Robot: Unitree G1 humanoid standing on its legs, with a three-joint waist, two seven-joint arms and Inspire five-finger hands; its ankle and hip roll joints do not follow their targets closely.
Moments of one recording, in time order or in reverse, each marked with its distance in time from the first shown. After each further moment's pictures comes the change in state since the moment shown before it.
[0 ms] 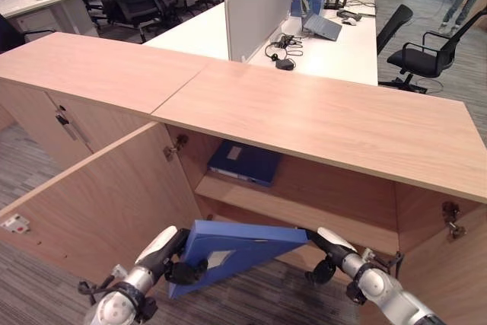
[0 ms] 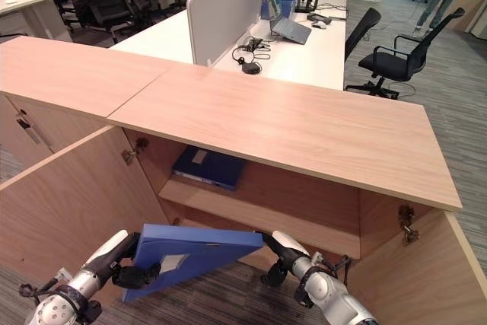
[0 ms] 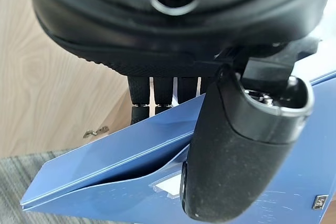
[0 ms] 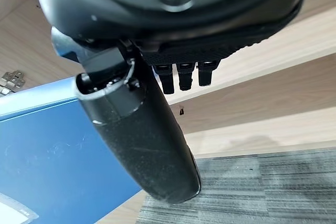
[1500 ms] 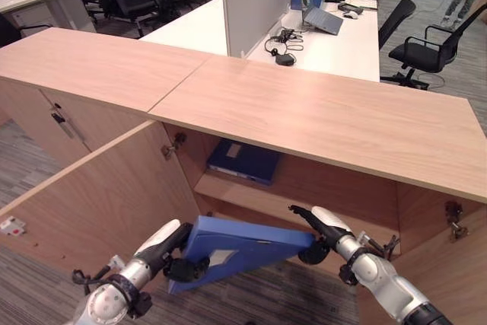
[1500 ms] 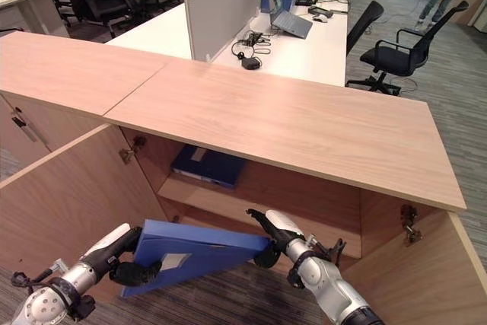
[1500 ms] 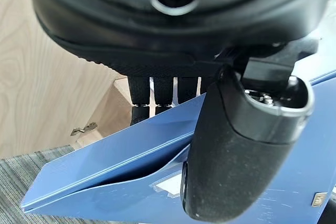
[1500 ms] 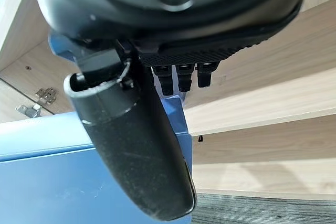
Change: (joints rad) left arm 0.037 0.074 0.032 -0.102 -0.040 -0.001 -0.073; right arm -0.036 0.035 -0.040 -0.111 -0.099 0.029 -0.046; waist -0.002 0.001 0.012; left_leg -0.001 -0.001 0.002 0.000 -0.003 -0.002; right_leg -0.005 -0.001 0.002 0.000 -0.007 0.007
